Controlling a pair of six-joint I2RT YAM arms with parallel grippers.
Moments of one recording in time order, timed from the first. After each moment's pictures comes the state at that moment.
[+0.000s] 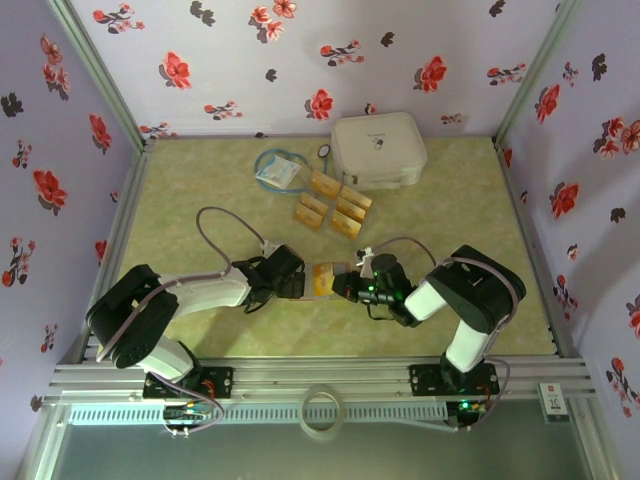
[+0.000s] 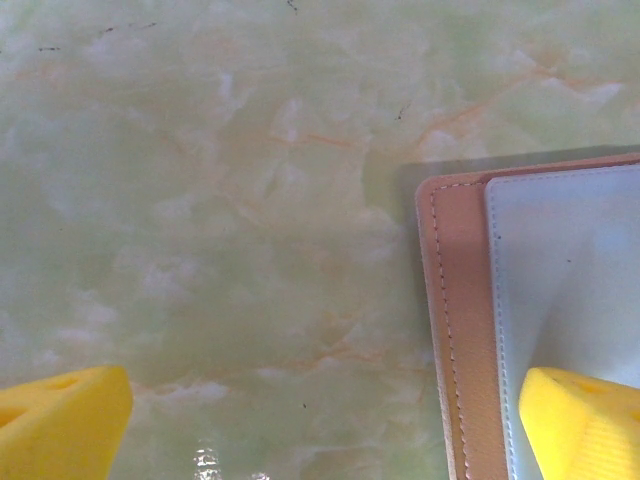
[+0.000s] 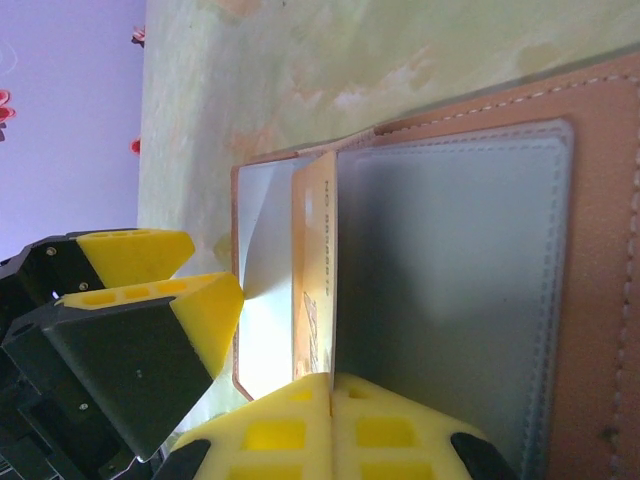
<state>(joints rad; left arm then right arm) -0.88 1.52 0.71 -0.32 -0.34 -0.68 0.70 1.73 0.32 0.89 -0.45 1.01</state>
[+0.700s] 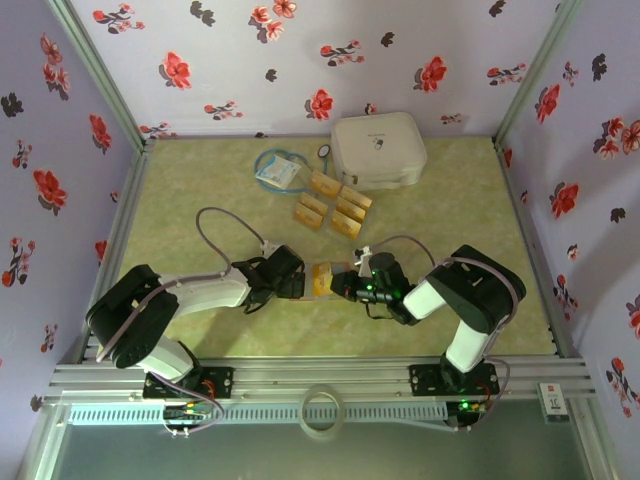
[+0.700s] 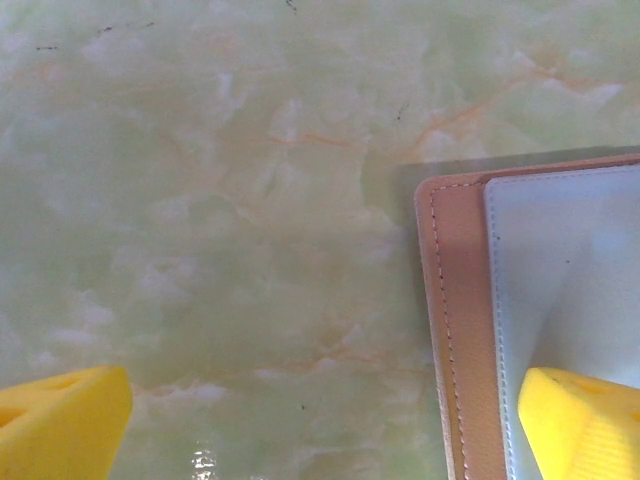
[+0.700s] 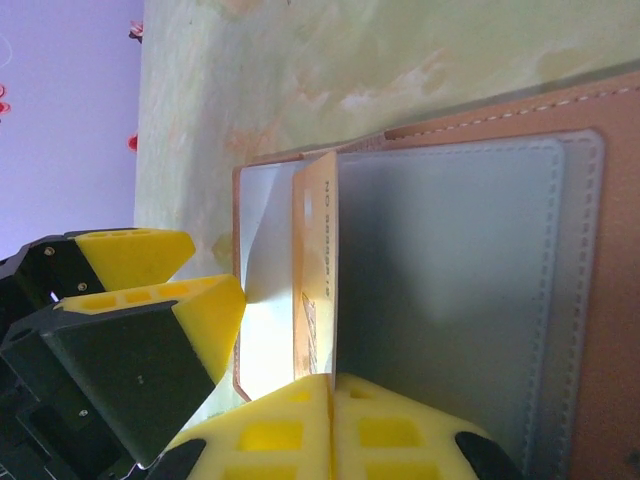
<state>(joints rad) -0.88 1.52 0.70 -0.31 -0.34 -0.68 0.71 1.73 0.34 0.86 -0.44 1.00</state>
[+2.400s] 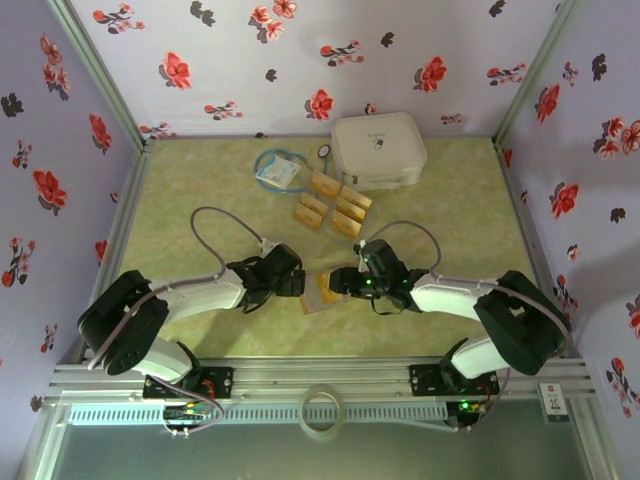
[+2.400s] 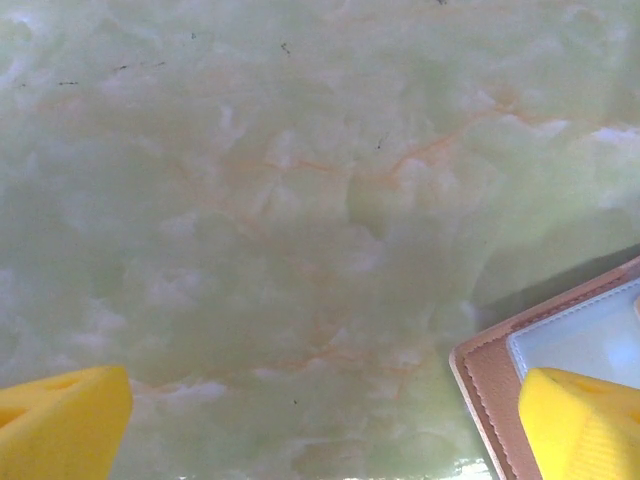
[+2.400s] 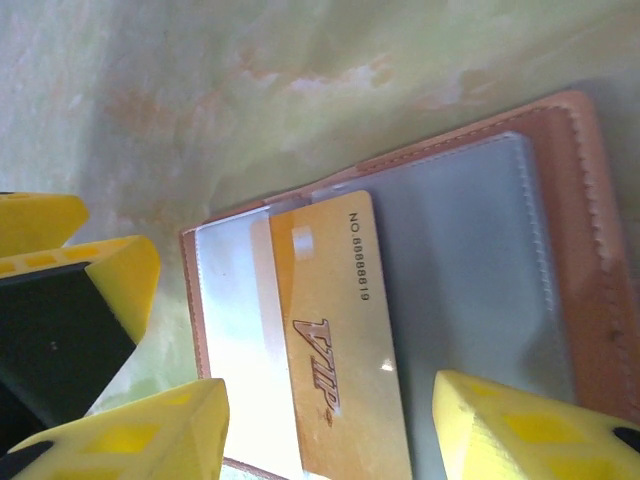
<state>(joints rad) -0.88 1.47 0.70 -0.32 -0.34 -0.67 0.73 1.42 0.53 0.08 -0.29 0.80</state>
